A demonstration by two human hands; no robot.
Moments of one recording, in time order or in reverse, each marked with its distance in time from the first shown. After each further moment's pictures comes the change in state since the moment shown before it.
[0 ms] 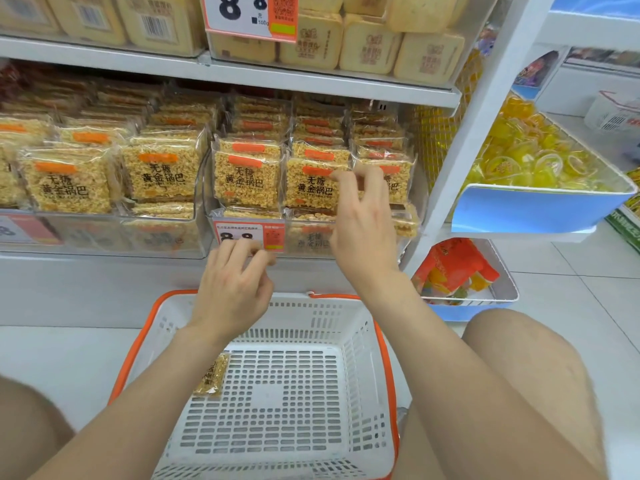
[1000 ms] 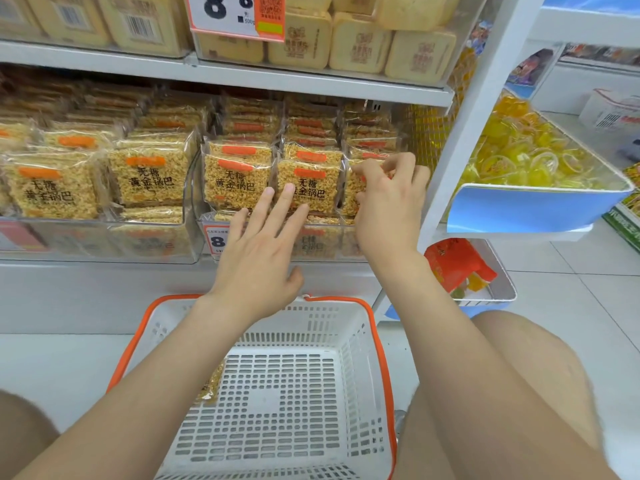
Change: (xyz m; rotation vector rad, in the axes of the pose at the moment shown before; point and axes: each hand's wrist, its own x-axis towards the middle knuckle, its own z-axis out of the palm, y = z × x) left_hand 0.062 0.039 -0.021 0.115 -0.400 -0.047; right_hand 0.026 0.036 -0.001 -0.139 0.018 0.230
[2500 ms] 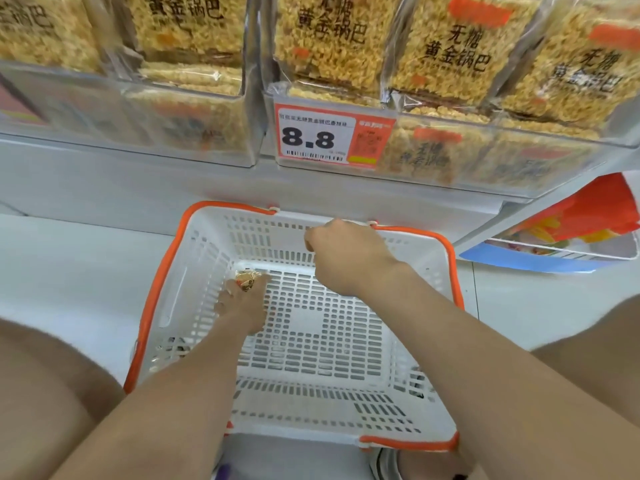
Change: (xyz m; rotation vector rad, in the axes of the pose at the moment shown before) left_hand -0.182 -0.116 0.293 -0.214 -0.939 -0.770; right_hand -0.136 -0.095 0.101 -0.044 -1.194 -0.540
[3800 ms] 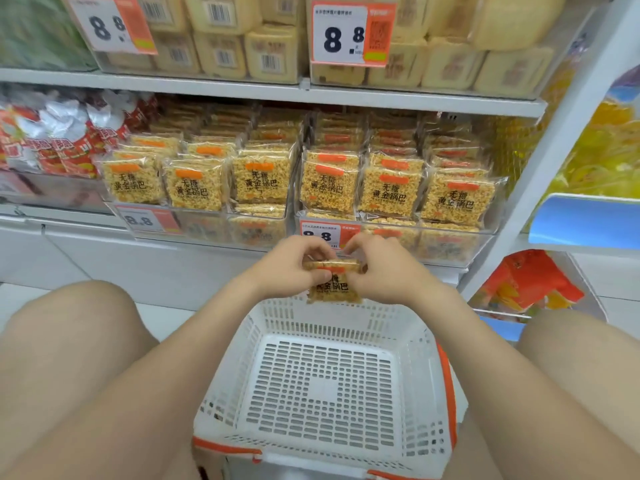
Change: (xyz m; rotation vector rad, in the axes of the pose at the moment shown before) left_hand -0.212 0.073 -0.258 -0.448 0.335 0.913; right_hand -0.101 0.022 -0.105 0.477 0.313 0.036
